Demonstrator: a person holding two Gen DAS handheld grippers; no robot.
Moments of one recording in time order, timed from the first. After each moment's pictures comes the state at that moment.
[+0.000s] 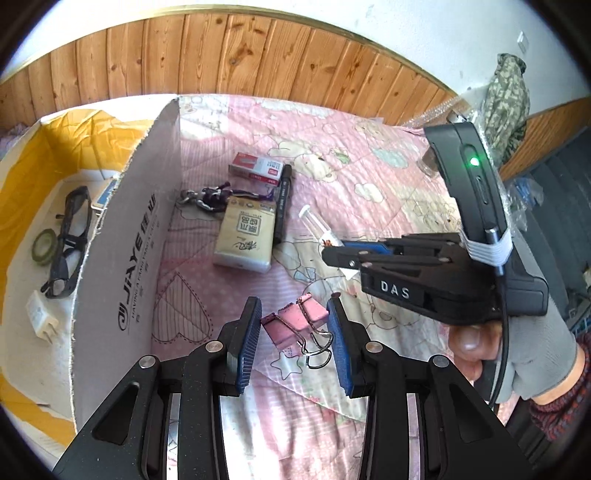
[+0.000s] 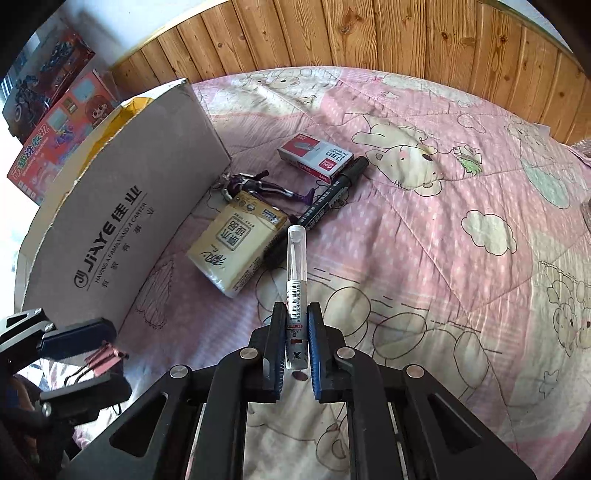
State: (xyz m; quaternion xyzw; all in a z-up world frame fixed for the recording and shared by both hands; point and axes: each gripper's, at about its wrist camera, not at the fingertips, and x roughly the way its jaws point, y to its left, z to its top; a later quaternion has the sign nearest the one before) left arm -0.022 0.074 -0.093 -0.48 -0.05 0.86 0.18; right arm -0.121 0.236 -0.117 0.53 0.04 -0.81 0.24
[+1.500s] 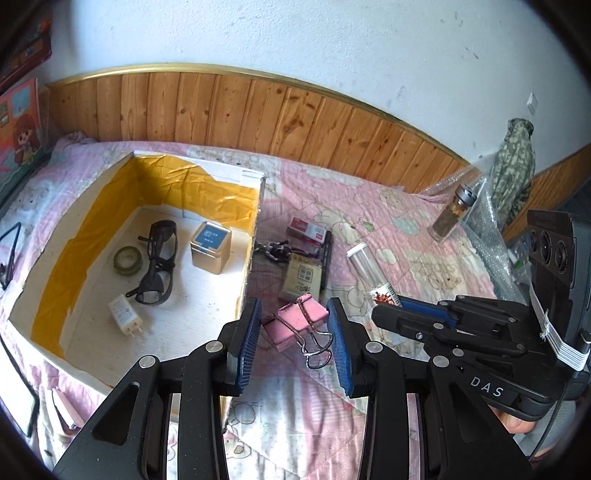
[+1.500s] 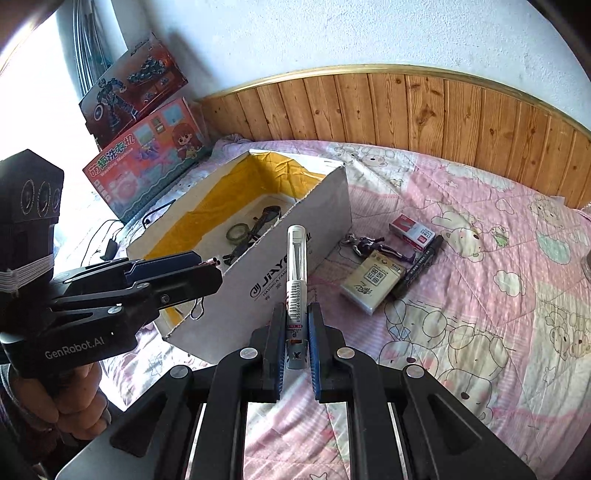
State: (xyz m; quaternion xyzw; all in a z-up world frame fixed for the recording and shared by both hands) left arm 0.022 -0.010 -0.017 -0.40 -0.11 0.90 0.12; right arm -0.007 0.188 -0.004 0.42 0.03 -0.85 0.33
